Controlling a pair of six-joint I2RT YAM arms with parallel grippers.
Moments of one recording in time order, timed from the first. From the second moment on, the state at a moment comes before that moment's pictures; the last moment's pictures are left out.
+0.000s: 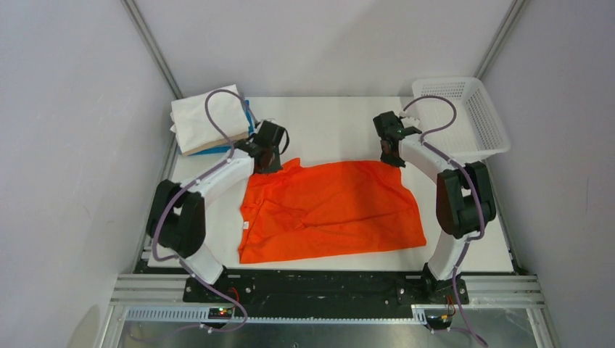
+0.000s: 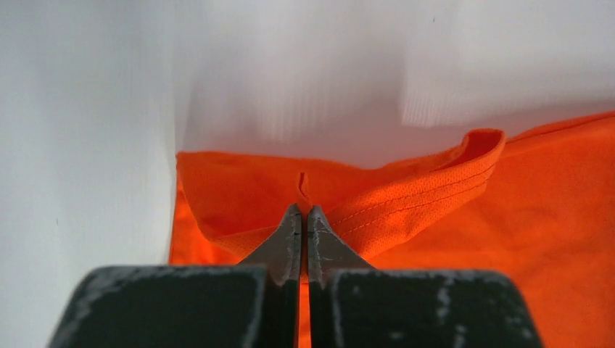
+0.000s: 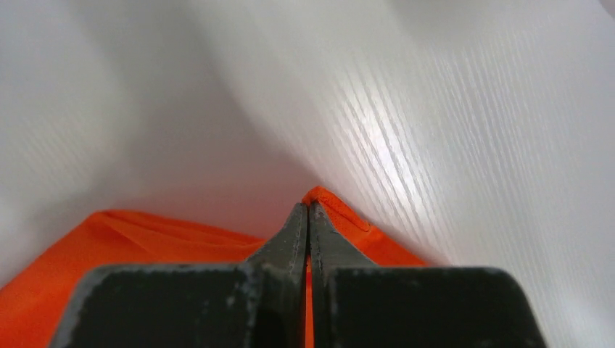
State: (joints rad) left arm -0.44 1.69 1.25 -0.56 -0.30 -0.46; right arm 0.31 1.84 1.36 -0.65 0.49 0.68
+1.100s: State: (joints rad) left arm -0.64 0.95 0.61 -0.53 -0.41 -0.69; right arm 0.37 1.39 0.94 -0.61 0.52 0.57
